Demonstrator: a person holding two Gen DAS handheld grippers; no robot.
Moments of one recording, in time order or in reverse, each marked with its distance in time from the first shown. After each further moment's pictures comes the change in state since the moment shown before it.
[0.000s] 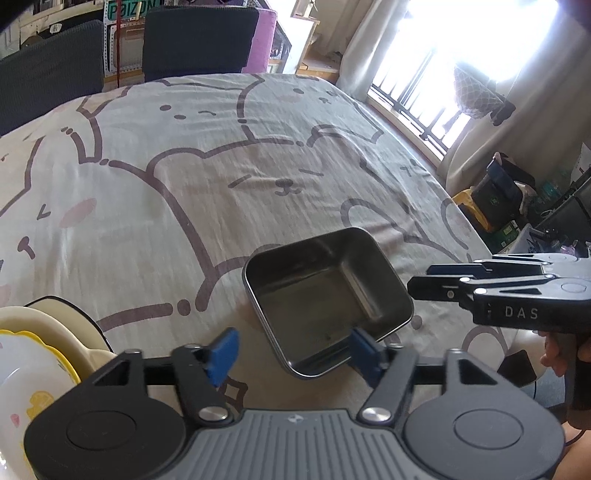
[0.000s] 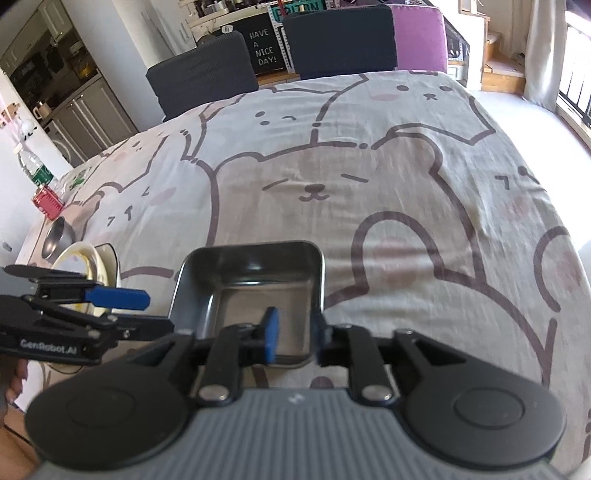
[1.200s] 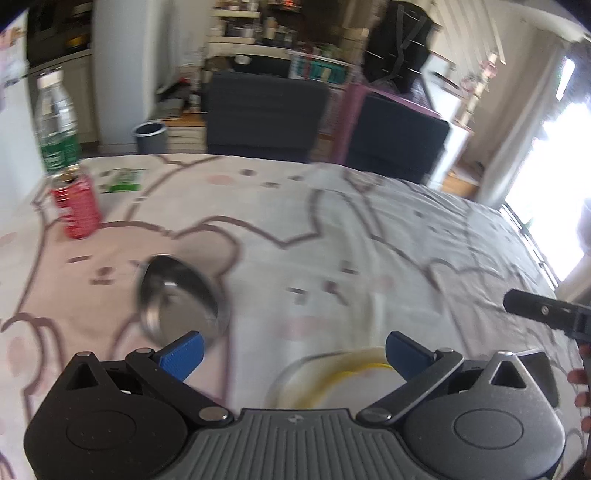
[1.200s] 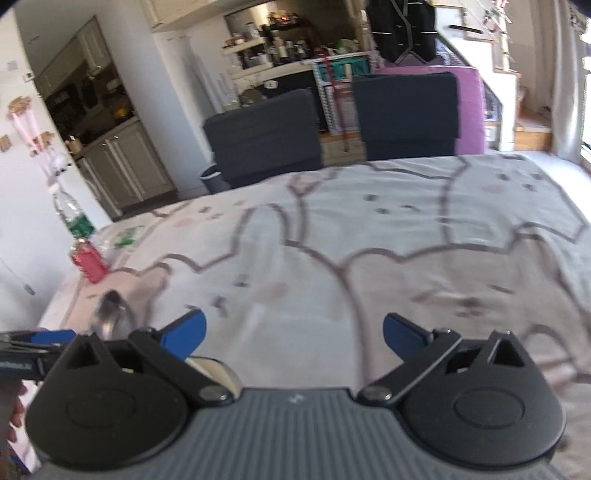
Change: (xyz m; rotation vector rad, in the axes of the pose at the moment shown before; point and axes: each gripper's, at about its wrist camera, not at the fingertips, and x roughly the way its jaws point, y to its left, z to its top) left arm -0.148 0.225 -0.041 -0.339 -0.278 0.348; right arm 0.053 0.187 0.079 -0.053 -0.211 0.101
